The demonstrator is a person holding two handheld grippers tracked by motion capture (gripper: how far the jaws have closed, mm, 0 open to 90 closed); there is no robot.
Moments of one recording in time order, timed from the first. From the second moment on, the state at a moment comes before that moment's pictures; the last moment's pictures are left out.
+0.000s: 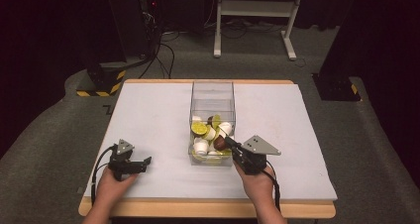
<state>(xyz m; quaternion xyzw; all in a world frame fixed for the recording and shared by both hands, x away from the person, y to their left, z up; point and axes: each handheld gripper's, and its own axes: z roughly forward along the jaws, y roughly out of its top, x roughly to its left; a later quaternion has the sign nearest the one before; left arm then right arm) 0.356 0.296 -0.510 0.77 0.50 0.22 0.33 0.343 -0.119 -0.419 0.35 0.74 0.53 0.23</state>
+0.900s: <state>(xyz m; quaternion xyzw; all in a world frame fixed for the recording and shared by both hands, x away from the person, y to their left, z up) 0.356 0.296 -0.510 0.77 0.50 0.22 0.33 0.338 -0.125 -0.408 0.35 0.72 0.54 0.25</state>
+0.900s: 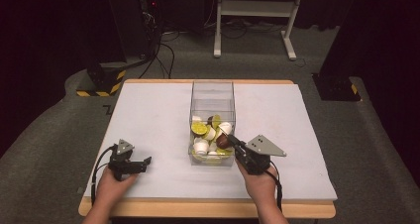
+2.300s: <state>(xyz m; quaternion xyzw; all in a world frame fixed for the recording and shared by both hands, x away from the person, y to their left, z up) 0.356 0.296 -0.510 0.77 0.50 0.22 0.33 0.334 -0.156 -0.400 0.38 0.69 0.55 0.27</state>
